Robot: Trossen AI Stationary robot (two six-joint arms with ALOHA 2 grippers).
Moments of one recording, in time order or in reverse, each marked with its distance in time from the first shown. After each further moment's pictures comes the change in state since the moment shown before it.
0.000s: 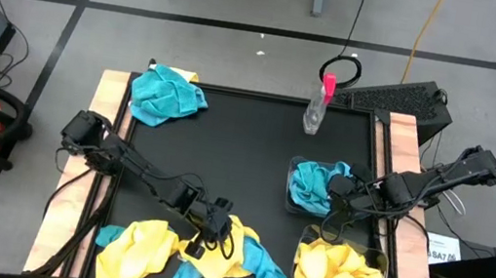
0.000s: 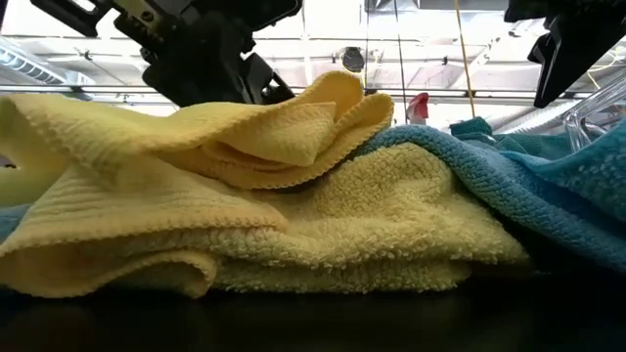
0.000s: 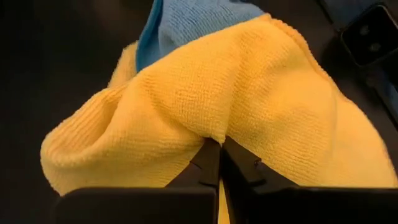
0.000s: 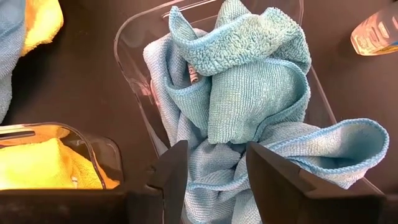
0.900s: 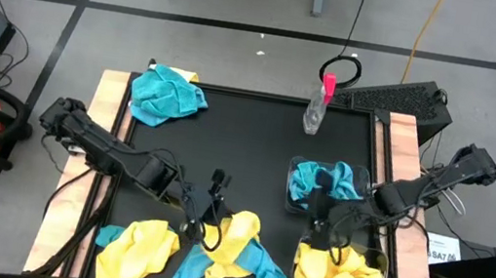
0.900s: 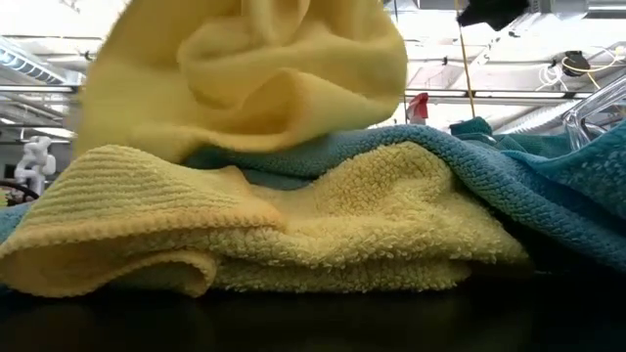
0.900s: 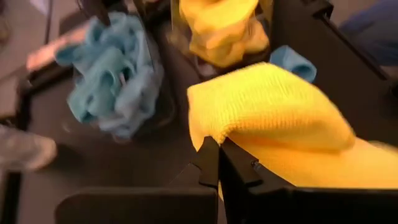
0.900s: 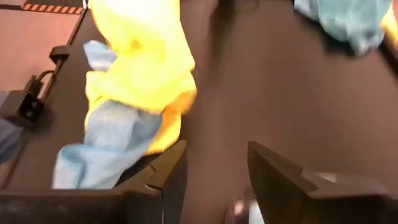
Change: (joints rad) left arm -0.028 -0.219 0.257 -0.301 -0.357 0.262; right arm 0.072 0.061 0.000 0.621 0.053 -0.465
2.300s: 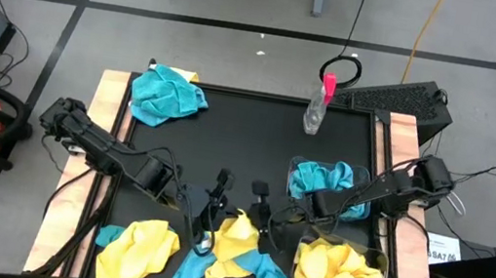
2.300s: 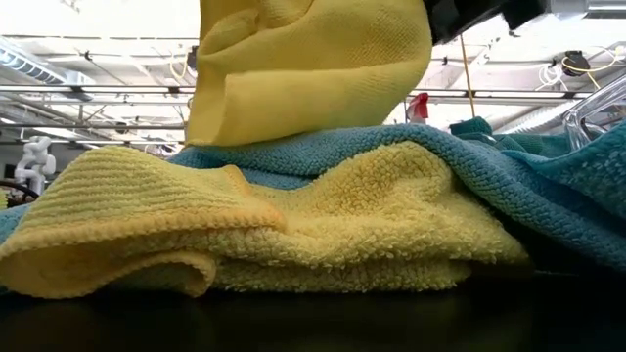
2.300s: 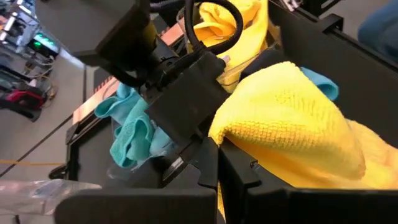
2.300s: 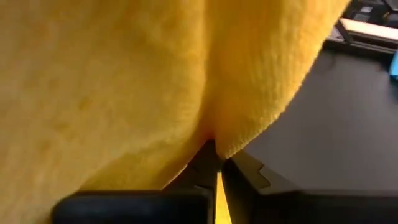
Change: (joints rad) left arm -0.009 -0.001 0.011 0.116 -0.058 0.217; right arm -0.191 0.517 0.000 0.769 -0.328 -0.344
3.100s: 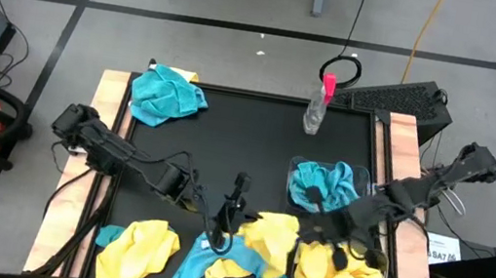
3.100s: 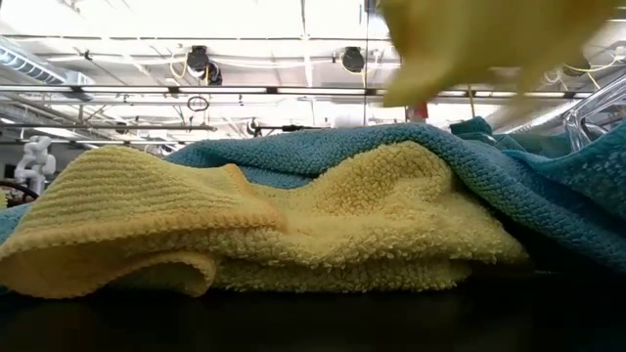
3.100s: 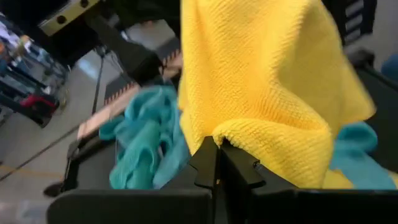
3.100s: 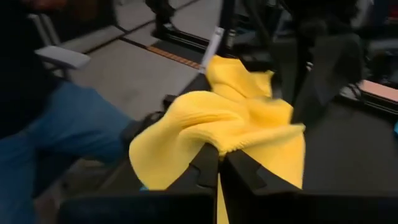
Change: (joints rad) left arm 0.047 0.116 -0.001 0.247 0.026 -0.006; right arm 0.222 -0.570 0.001 -0.481 -0.031 -0.005
